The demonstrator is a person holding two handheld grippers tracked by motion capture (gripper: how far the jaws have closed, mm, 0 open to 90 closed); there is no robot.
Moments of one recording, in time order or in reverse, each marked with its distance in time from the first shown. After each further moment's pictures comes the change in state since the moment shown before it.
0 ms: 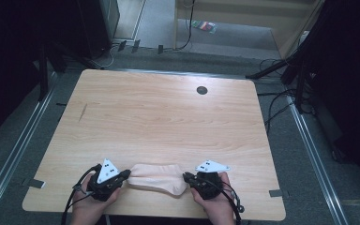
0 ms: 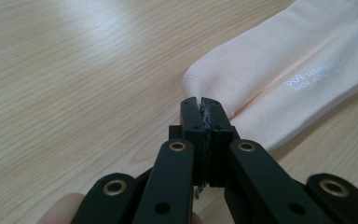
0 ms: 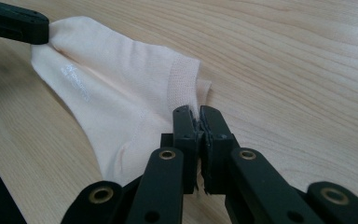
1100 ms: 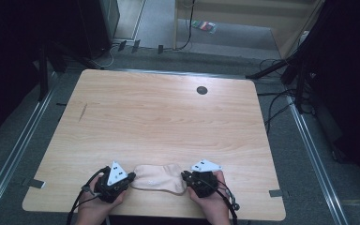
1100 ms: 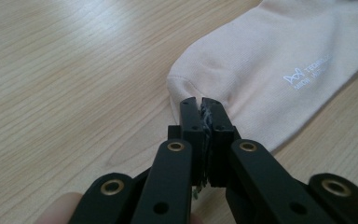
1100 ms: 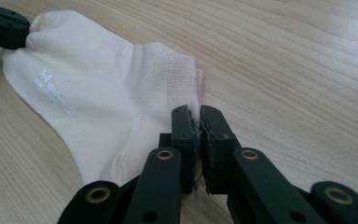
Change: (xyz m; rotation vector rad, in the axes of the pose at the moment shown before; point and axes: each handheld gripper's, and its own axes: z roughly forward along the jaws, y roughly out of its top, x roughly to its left) left arm -0.012 -0.003 0.015 0.041 0.002 0.053; right arm -0.001 -0.004 0.021 0.020 -0.061 -0.042
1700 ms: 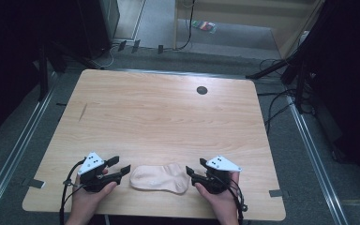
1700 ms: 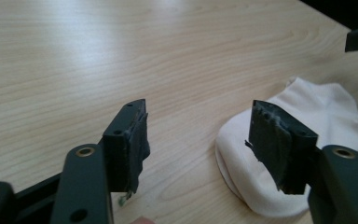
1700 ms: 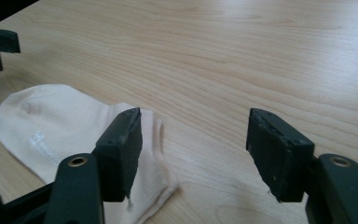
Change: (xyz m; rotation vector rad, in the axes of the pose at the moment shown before) left arm 0.049 -0.009 -0.013 -0.263 -0.083 -0.271; right arm -0.024 0.002 -0.025 -0.211 -0.031 0.069
